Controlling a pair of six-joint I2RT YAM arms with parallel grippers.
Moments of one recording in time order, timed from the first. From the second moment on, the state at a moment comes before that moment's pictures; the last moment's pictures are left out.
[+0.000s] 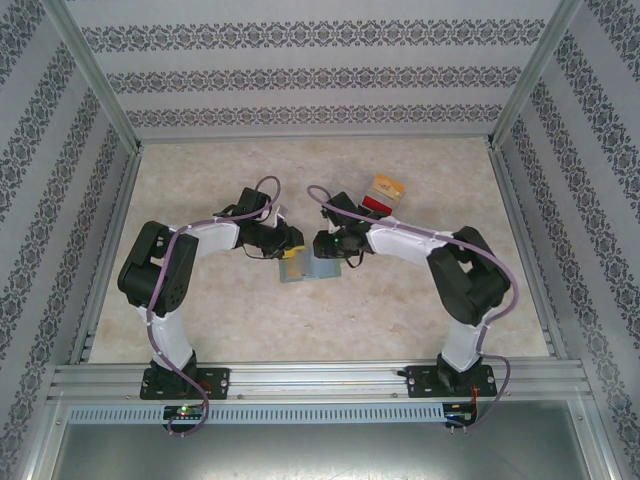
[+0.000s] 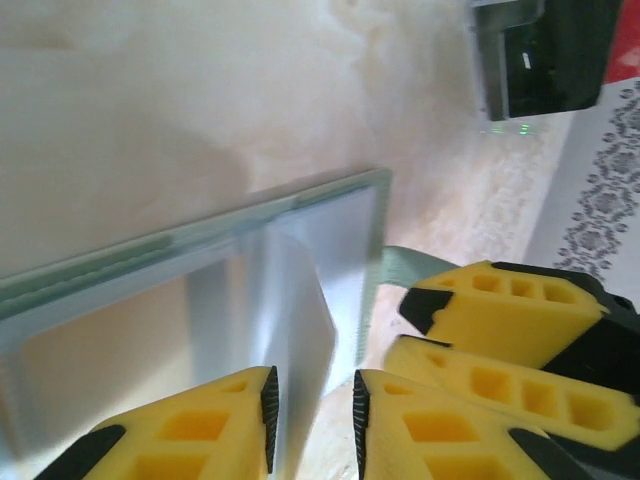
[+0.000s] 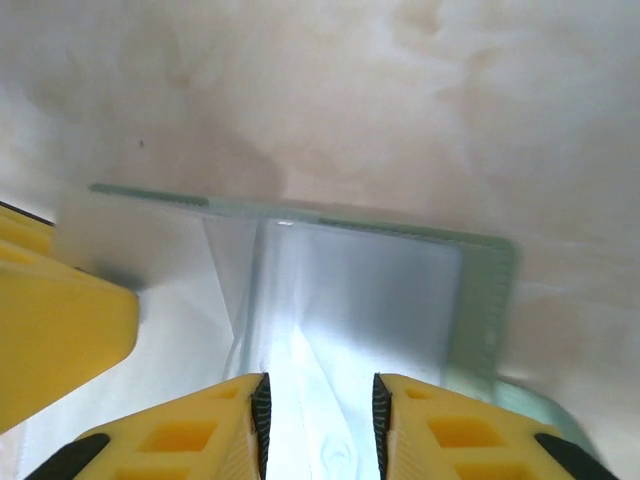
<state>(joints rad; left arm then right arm) -0.34 1.86 1.04 -0.16 0.77 -0.80 0.63 1.79 1.14 -0.39 -0.16 0.55</state>
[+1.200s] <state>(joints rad) -0.20 1.71 0.99 -0.22 0.71 -0.80 0.73 1.88 1.21 -0.41 -0.10 0.50</state>
